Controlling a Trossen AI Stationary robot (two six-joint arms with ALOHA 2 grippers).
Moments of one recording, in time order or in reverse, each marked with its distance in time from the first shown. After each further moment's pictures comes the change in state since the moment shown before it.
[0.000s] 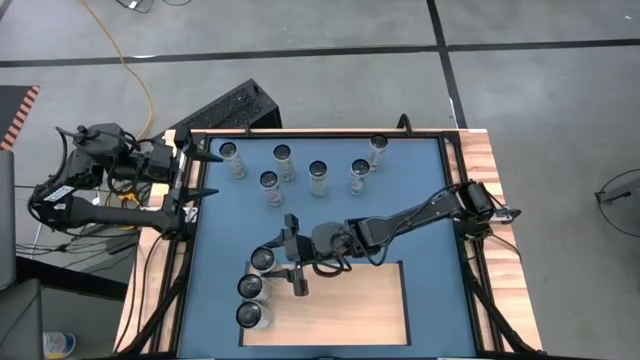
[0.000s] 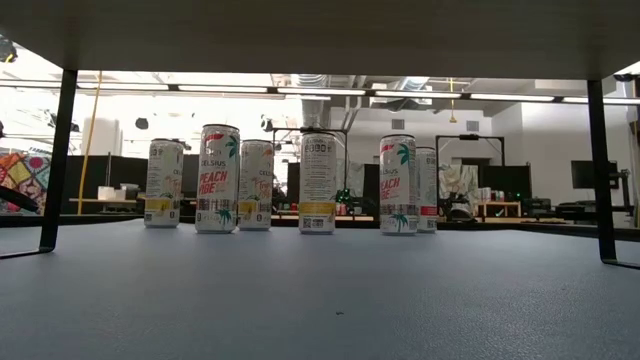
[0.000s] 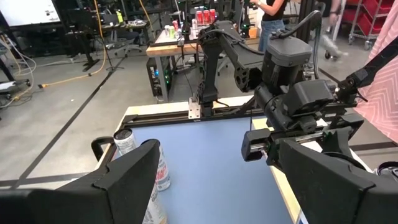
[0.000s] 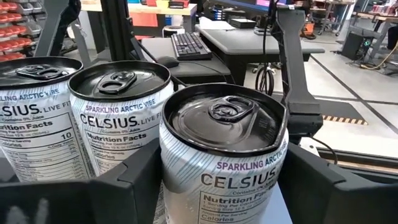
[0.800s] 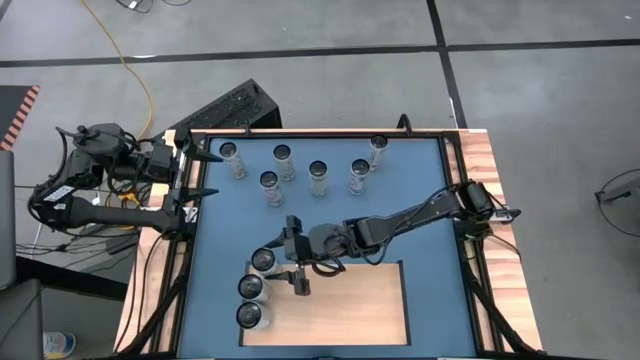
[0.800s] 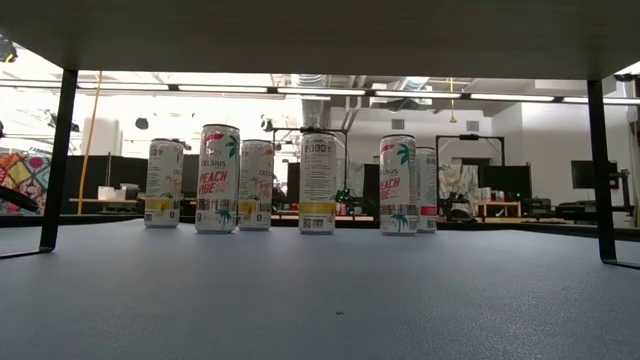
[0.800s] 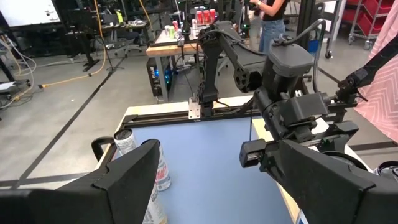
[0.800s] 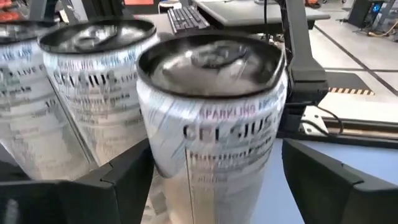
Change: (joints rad) left arm 0.000 0.000 0.000 0.000 0.000 0.001; right arm -0.003 0.001 0.000 -0.107 0.001 0.063
